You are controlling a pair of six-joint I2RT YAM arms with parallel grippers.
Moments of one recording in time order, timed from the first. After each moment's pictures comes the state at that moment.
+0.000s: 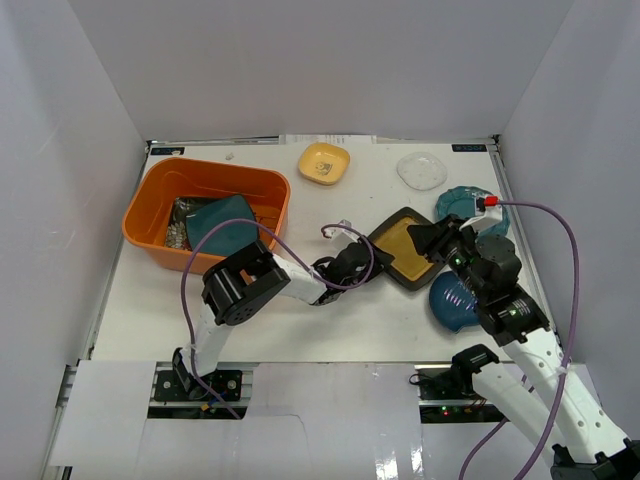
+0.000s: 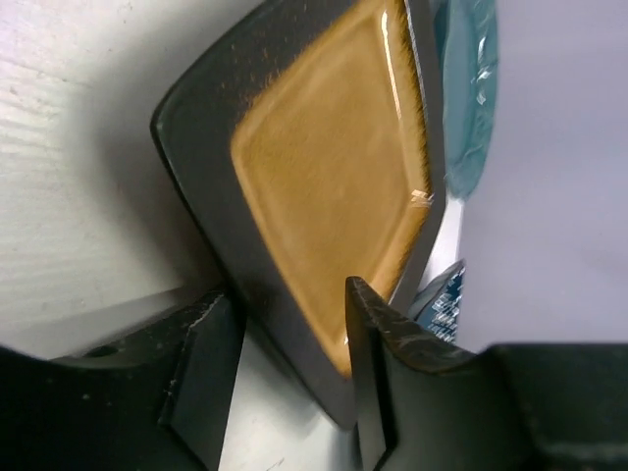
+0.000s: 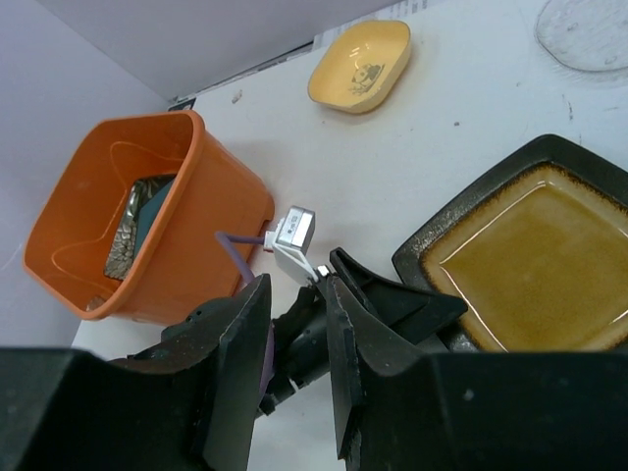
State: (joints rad) left arm -1.01 2.10 1.06 0.58 -0.29 -1.30; right arm 0.45 0.61 0.68 -0.21 0.03 0.60
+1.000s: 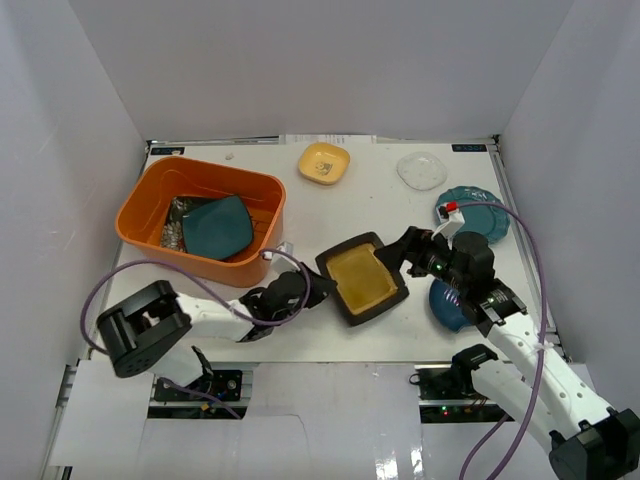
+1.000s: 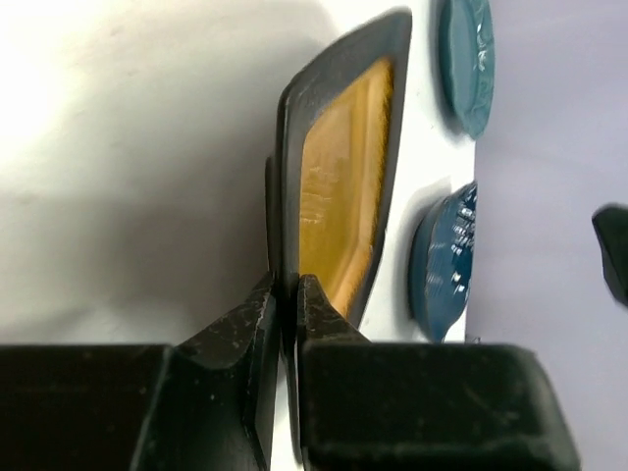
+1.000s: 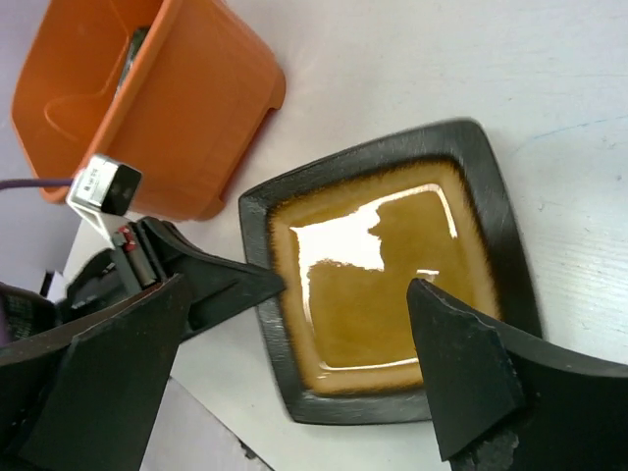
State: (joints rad) left arm -1.00 1.50 0.46 0.63 -0.35 -1.23; right arm 0.45 0.71 0.56 -0.15 -0.23 0.59
